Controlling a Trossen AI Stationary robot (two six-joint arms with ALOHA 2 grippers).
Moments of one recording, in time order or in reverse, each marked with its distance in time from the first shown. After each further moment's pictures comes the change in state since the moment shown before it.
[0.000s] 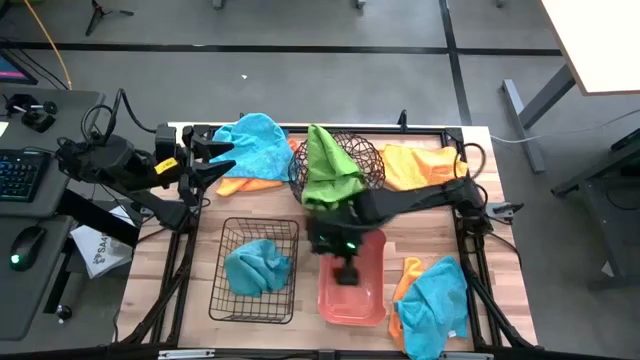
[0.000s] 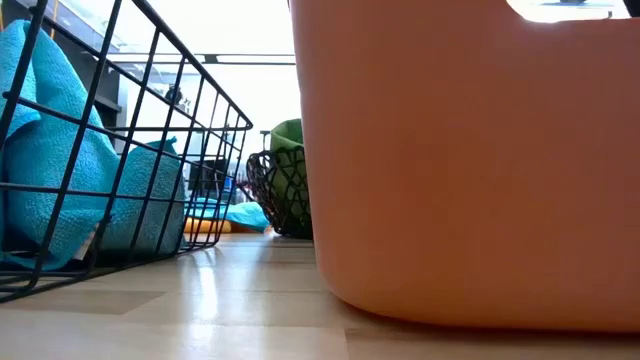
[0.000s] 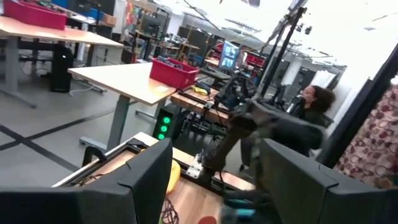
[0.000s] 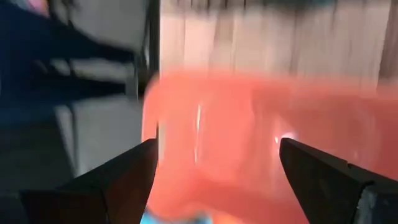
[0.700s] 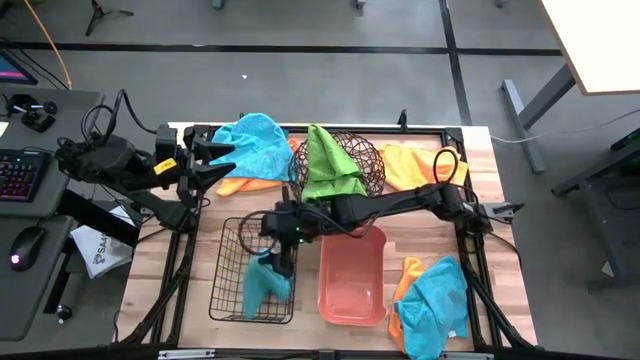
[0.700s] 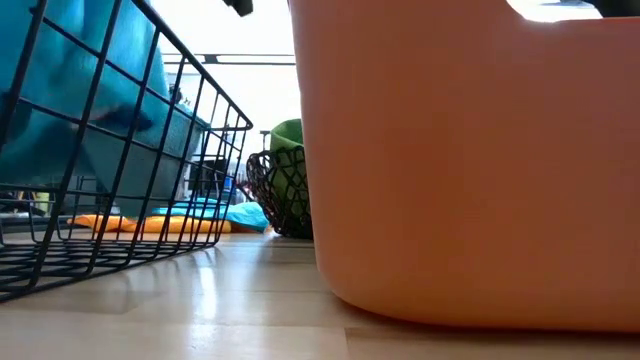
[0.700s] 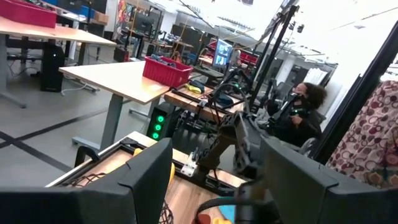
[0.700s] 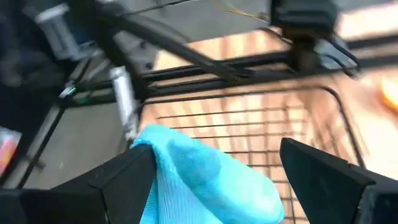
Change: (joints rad) left arm 0.000 -0.002 0.000 0.001 0.034 0.001; right arm -0.073 0.163 0.018 0.851 0.302 0.035
